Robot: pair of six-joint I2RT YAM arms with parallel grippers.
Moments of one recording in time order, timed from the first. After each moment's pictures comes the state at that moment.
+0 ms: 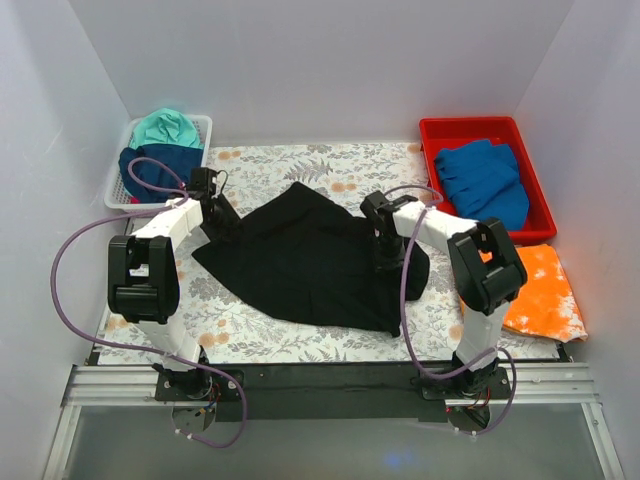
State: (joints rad) left arm -0.06 1.74 1.20 -0.55 0.04 -0.68; right arm 0.56 1.84 1.22 -0.90 0.07 0.41
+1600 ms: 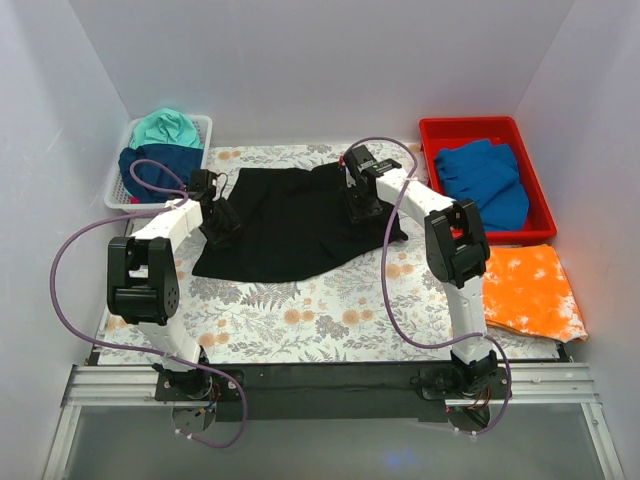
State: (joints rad) left arm -0.06 1.73 1.19 -0.60 0.07 -0.65; right arm 0.52 2.18 1.80 -0.80 0.01 0.13
